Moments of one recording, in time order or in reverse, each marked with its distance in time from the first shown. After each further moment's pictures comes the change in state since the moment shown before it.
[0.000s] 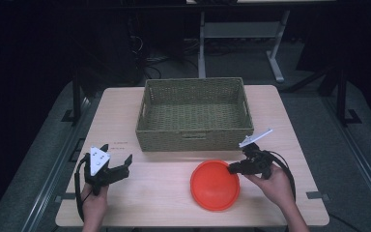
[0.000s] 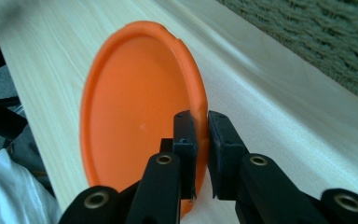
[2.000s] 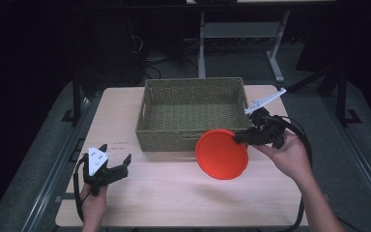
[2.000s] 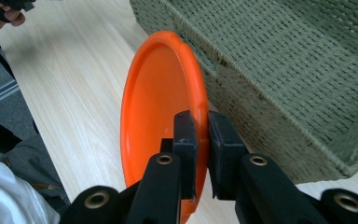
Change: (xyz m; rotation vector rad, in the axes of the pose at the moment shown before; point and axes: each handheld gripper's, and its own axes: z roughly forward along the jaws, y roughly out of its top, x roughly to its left) left arm 0.002 0.000 -0.001 -0.003 0.009 -0.005; right arm 0.033 0.081 -0.091 -0.036 -0.136 -0.135
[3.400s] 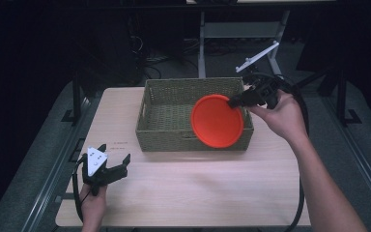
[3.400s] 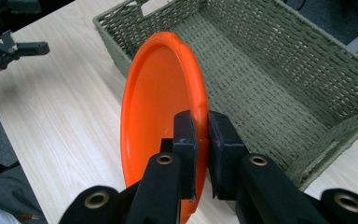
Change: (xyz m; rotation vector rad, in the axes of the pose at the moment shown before) left arm 0.001 0.000 -0.002 -0.004 0.007 -0.006; right arm -0.019 0.086 -0.028 -0.006 -0.070 -0.007
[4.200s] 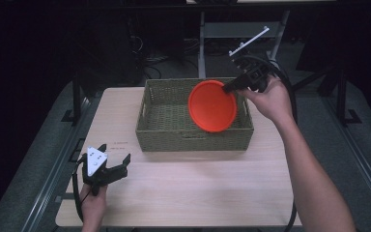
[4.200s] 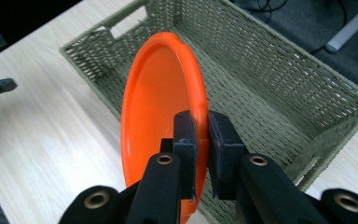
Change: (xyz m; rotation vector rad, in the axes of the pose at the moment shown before) left arm -0.001 0.000 0.000 -0.008 -0.006 -0.008; right arm -0.028 0.033 0.020 0.007 -0.039 0.064
